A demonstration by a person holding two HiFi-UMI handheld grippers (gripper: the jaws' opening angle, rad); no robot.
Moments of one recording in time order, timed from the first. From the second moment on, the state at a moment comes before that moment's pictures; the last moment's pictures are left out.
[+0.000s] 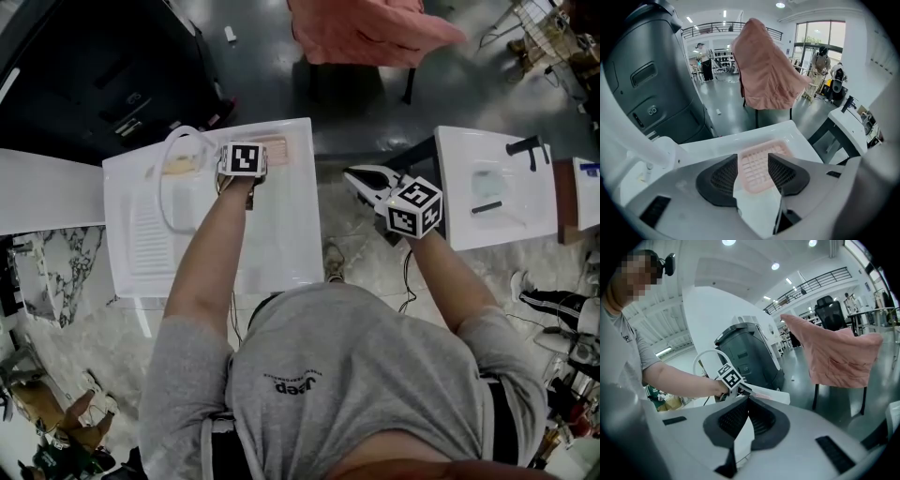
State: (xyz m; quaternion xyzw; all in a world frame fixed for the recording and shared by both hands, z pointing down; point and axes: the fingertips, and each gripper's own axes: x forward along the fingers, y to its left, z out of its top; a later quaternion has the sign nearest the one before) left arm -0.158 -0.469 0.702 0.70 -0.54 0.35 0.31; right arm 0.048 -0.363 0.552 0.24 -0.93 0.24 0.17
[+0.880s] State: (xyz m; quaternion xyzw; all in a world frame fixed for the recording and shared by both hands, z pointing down) left arm -0.130 -0.337 0.536 0.83 -0.49 0.10 0.26; right arm 0.038 -0.339 0.469 0.24 -0.94 0.16 0.15
